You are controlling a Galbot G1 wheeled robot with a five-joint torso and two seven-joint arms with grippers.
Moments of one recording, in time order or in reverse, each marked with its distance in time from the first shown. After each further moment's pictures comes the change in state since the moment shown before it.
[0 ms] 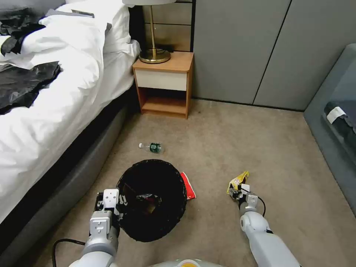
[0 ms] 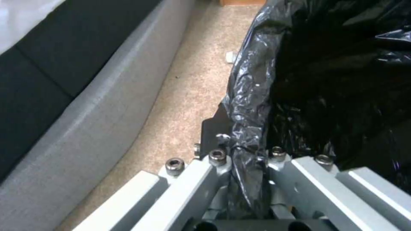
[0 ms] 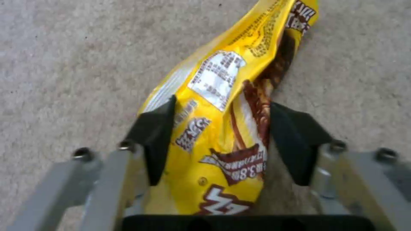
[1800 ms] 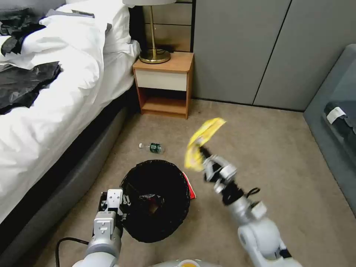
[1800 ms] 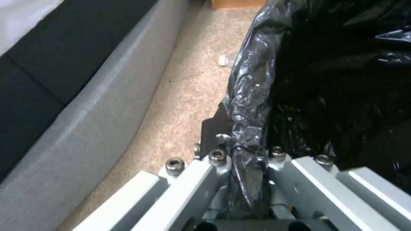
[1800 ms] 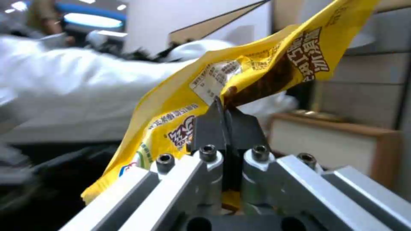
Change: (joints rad) left arm 0.001 0.010 0.026 -0.003 0.020 -0.004 0.004; right arm -0.505 -0.067 -0.161 1.093 -0.250 0.384 -0.495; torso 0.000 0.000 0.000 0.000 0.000
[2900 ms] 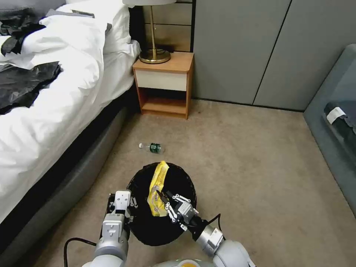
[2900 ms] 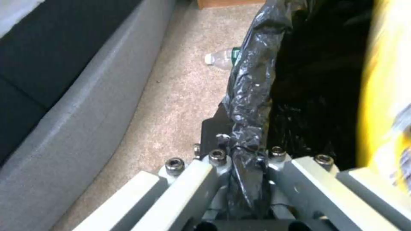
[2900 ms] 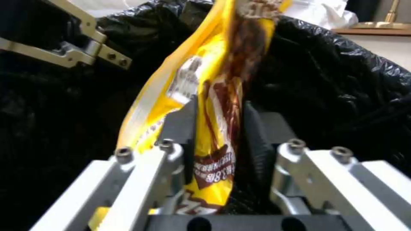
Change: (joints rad) left arm 0.010 0.000 0.061 0.012 0.055 -0.010 0.004; right arm 0.055 0.014 -0.163 -0.229 -0.113 -0.065 0.066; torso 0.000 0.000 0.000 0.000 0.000
